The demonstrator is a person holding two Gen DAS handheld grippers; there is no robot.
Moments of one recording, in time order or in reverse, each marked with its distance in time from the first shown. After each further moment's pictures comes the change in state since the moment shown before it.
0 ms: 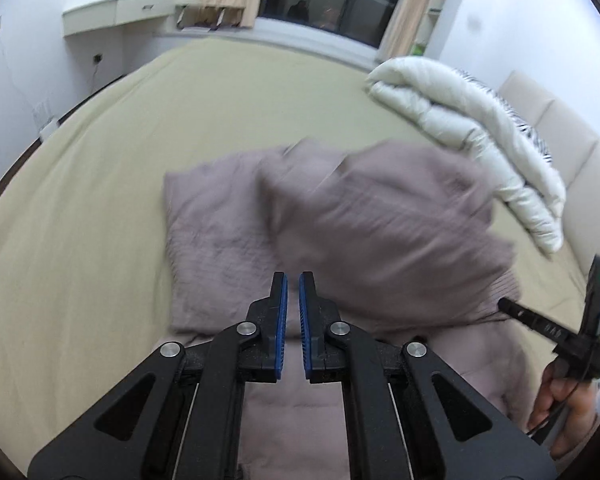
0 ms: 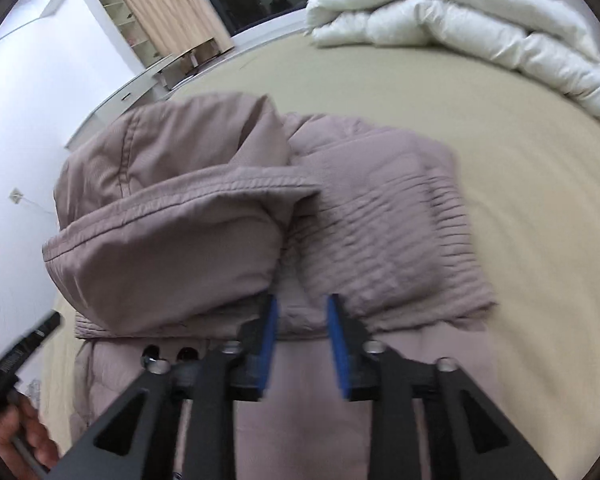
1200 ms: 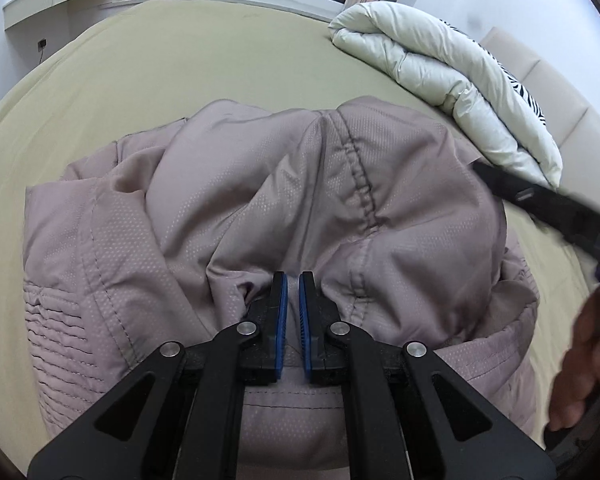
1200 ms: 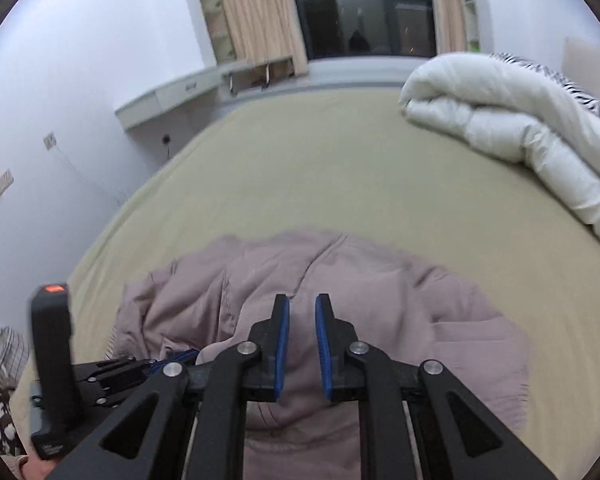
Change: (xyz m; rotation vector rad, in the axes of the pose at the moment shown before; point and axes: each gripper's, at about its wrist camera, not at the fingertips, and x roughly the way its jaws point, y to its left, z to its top) left arm 0.149 -0.038 0.046 0.066 0.212 -0.078; right arm 0.031 0.127 0.088 -0.312 -0.059 0.078
